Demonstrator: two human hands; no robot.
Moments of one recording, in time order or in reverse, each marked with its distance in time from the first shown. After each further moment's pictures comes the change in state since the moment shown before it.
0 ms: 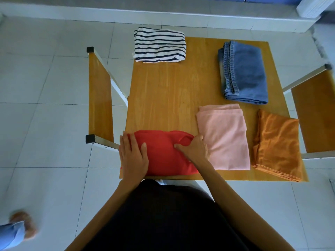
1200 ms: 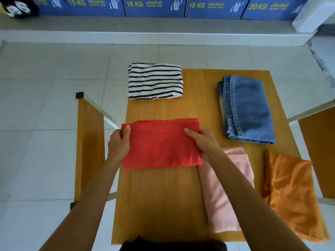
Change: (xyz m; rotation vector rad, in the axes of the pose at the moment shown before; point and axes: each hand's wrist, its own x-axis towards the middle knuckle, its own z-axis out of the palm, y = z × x) left_hand 0.222 0.062 -0.049 -0.427 -0.111 -0.249; right_hand 0.142 -0.099 -0.090 0.856 -0.228 -0.021
